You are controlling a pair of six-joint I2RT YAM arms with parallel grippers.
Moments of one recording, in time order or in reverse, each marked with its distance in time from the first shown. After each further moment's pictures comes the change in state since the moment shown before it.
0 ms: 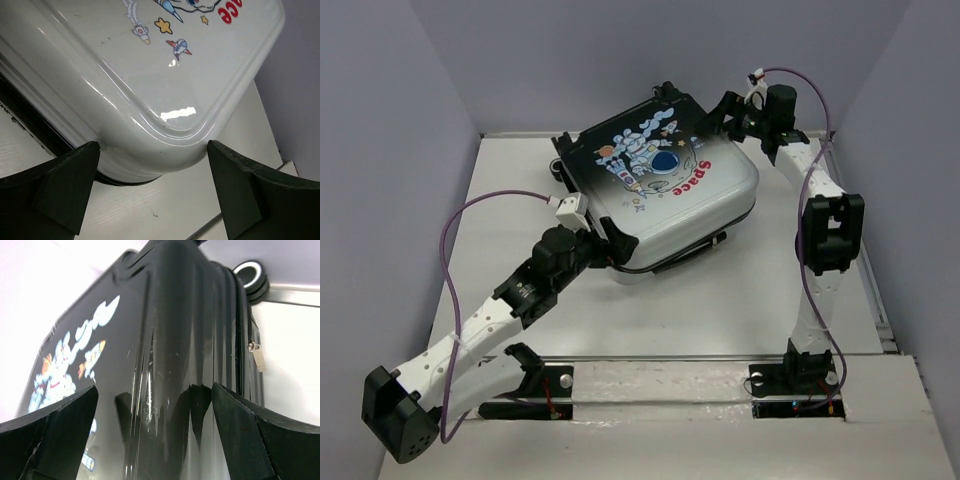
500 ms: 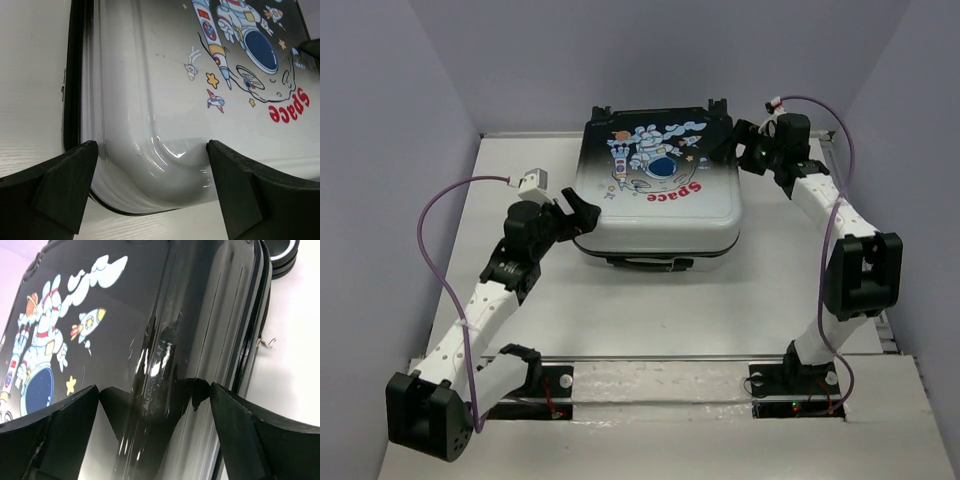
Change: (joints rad) left arm 0.399 0.088 0.054 0.008 0.220 0.074; right arm 0.048 -0.442 -0.494 -0.084 0.321 -0.016
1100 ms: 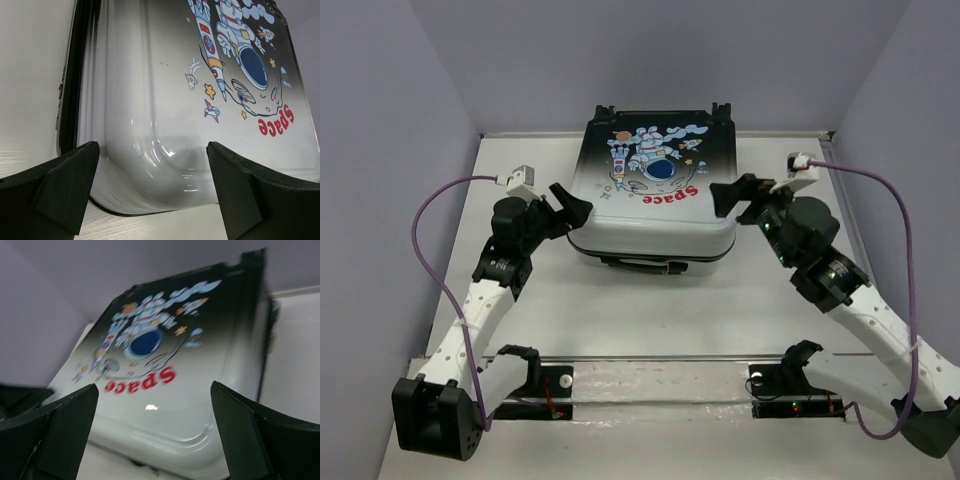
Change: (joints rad) left arm 0.082 0.001 0.017 -0.005 0.093 -0.050; right arm 0.592 -0.769 -0.455 0.060 0.739 -0.040
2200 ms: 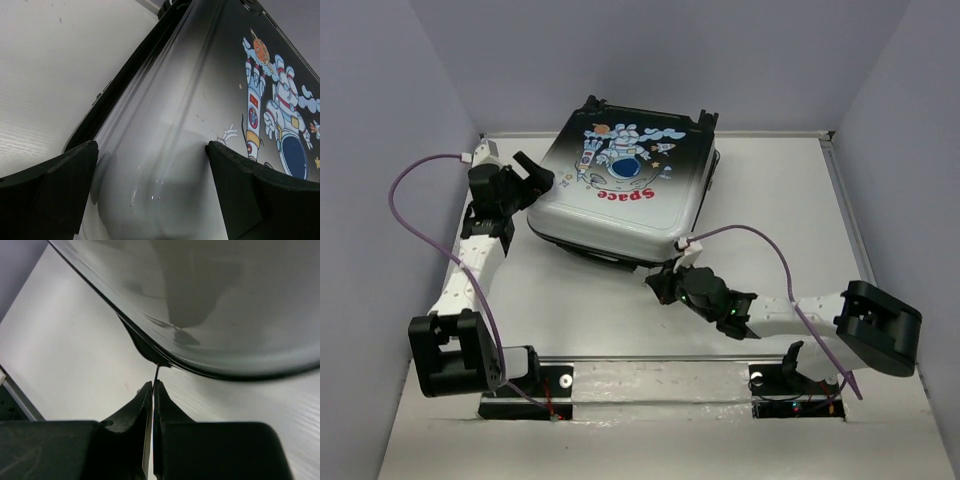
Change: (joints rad) left arm 0.275 0.320 0.211 0.016 0.005 0.018; right arm 0.350 0.411 -0.466 0.637 -0.066 0.160
